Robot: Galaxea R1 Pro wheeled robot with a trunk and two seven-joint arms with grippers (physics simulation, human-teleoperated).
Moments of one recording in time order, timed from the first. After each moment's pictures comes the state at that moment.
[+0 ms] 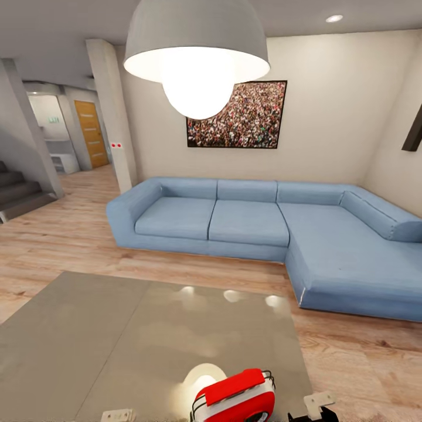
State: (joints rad) left arm 0.00 0.06 0.01 -0.96 0.11 0.30 -0.07; right arm -0.02 -0.04 -0.01 -1.01 0.17 0.27 -0.01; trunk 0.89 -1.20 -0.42
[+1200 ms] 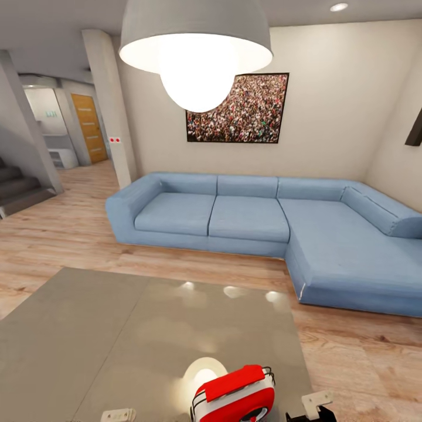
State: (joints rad) left arm 0.00 0.06 0.01 -0.96 0.12 0.30 -0.07; right arm -0.02 -0.04 0.00 -1.01 0.18 0.27 -0.02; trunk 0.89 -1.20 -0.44
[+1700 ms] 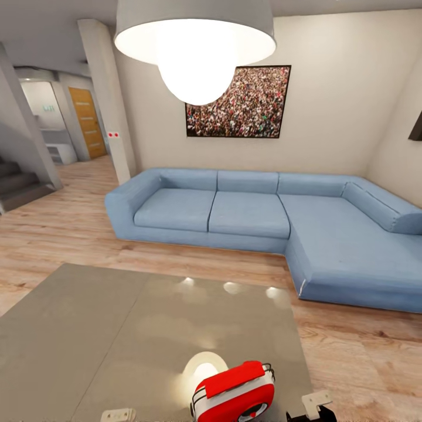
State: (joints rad) left arm 0.00 0.06 0.01 -0.96 0.12 0.30 -0.07; right arm -0.02 -0.04 0.00 -1.01 0.18 0.27 -0.01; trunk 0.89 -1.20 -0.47
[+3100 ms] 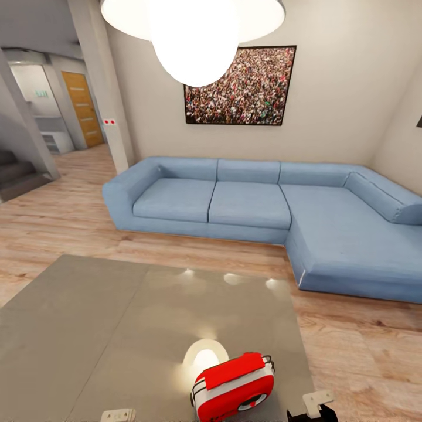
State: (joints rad) left arm 0.00 0.06 0.01 -0.96 0.12 0.30 -0.07; right arm -0.02 -0.04 0.00 -1.01 0.18 0.26 -0.01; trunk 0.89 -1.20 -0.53
